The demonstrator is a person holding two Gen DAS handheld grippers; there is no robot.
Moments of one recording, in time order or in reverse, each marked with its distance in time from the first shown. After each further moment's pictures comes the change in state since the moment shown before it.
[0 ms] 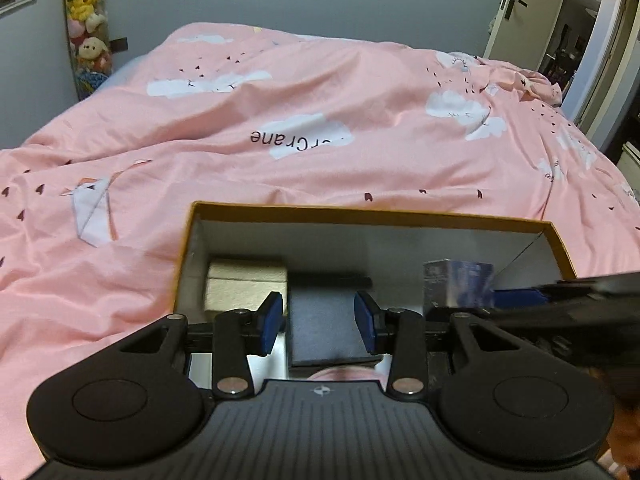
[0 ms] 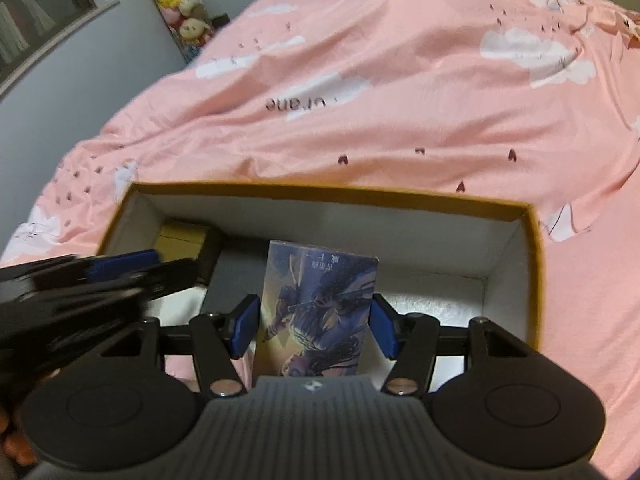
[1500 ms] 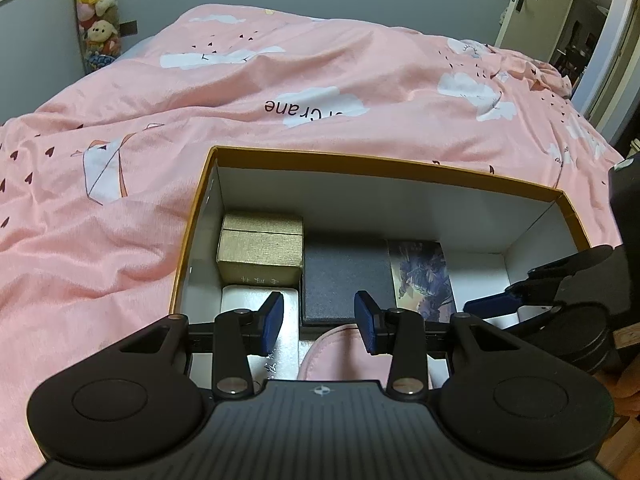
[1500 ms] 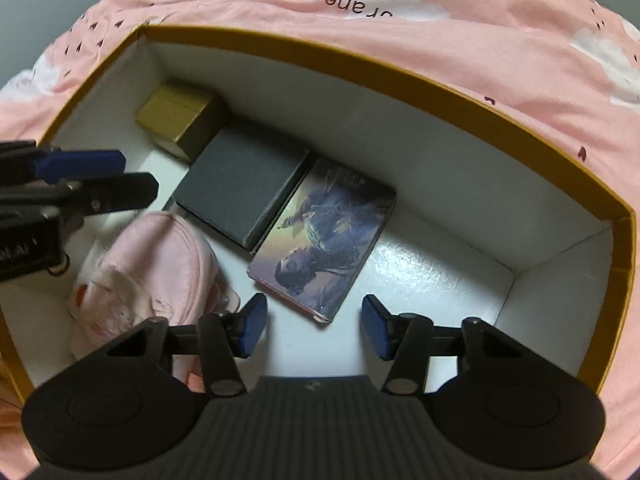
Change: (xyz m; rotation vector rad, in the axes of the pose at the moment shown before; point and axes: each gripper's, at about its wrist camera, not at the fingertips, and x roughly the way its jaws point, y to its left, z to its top) left arm 0.007 0.008 -0.023 -0.027 0.036 0.017; right arm 0.051 0.007 -0.018 -0.334 0.234 -0.001
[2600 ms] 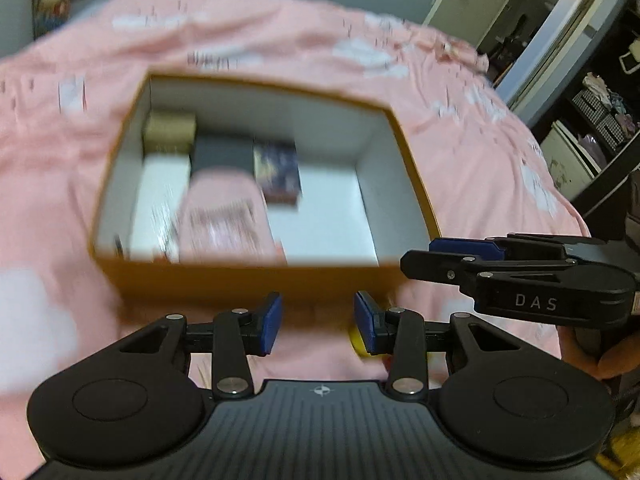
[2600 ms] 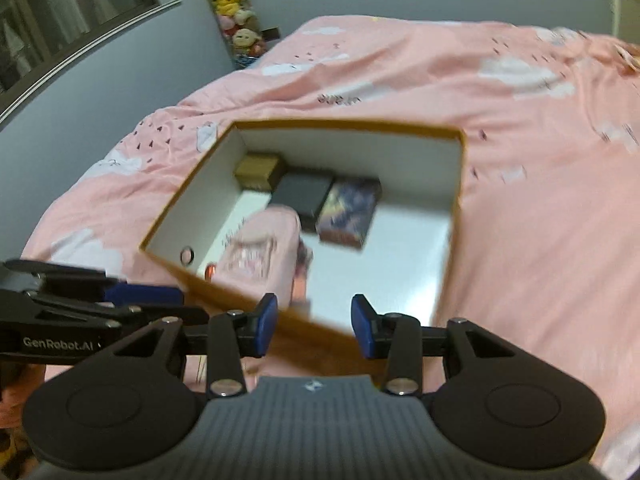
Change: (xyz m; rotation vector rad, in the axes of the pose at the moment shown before) left arm -0.115 -0.056 -0.089 -0.020 0.120 -0.249; right arm -0.159 0.038 -0.149 0.222 -0.323 0.043
